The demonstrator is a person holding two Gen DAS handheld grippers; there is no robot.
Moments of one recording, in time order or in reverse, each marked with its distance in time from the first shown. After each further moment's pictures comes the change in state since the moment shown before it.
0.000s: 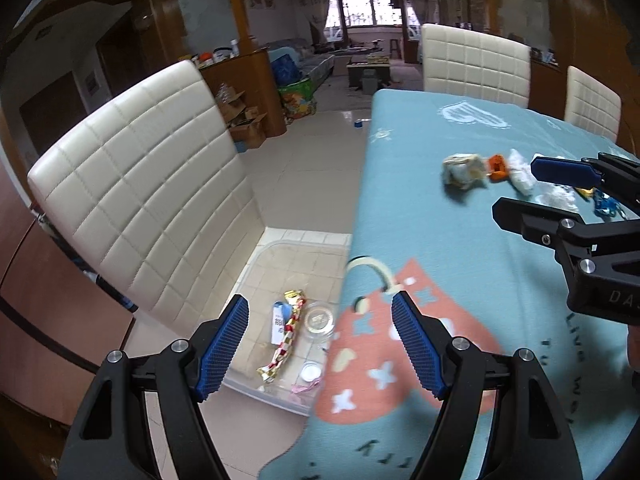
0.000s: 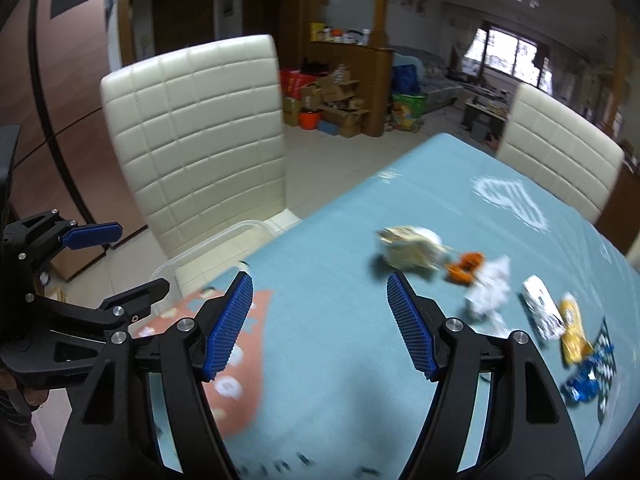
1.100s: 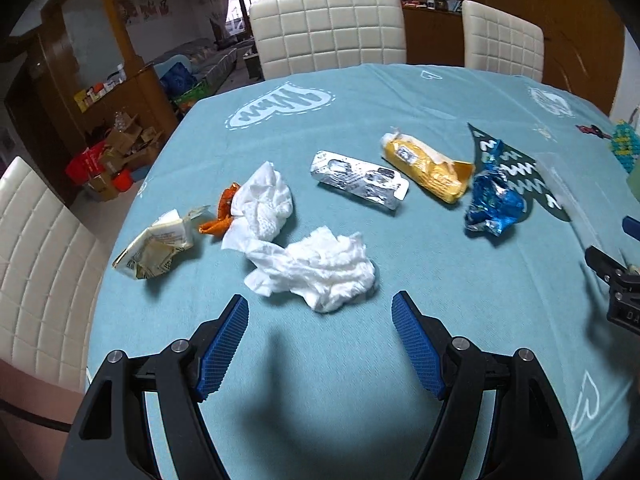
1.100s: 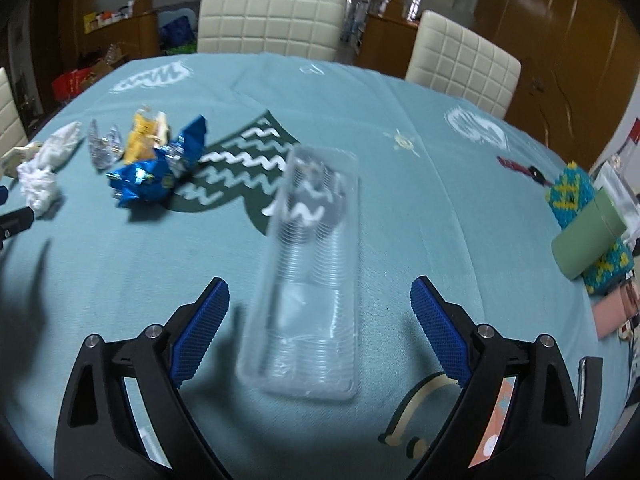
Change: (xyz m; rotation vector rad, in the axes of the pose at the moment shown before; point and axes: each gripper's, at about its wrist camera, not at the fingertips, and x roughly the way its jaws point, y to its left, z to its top) left arm 0.049 -0.256 0.069 0.222 0.069 -0.199; right arm -0.088 -0.290 -0.182 0.439 0.218 -0.577
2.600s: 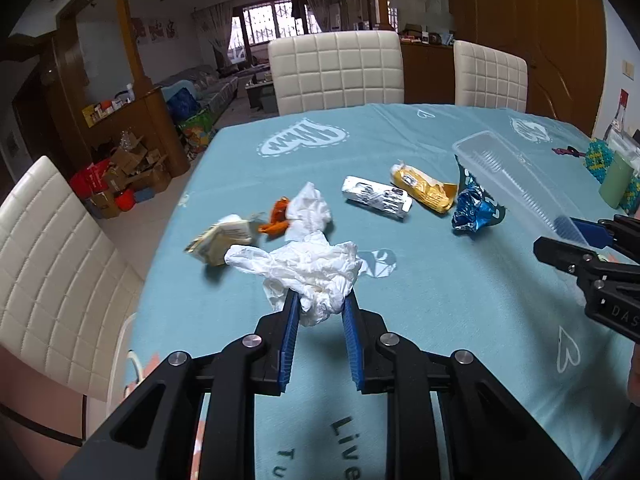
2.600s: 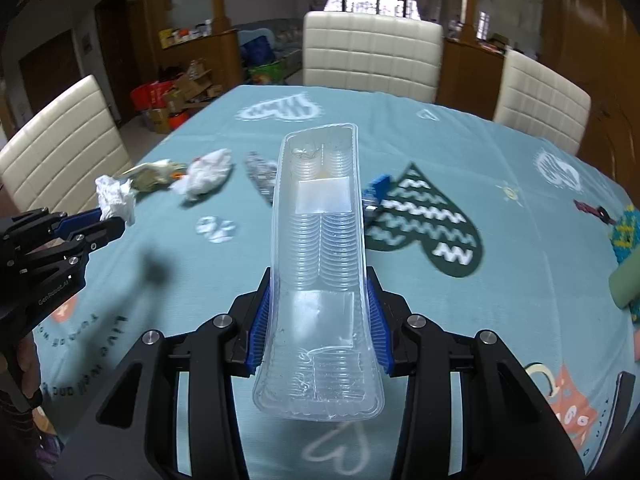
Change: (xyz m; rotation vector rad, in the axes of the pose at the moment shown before) left arm -0.073 0.043 -0.033 -0.010 -0.136 -0.031; right arm -0.091 0.101 0.011 -0.105 -0.093 0.302
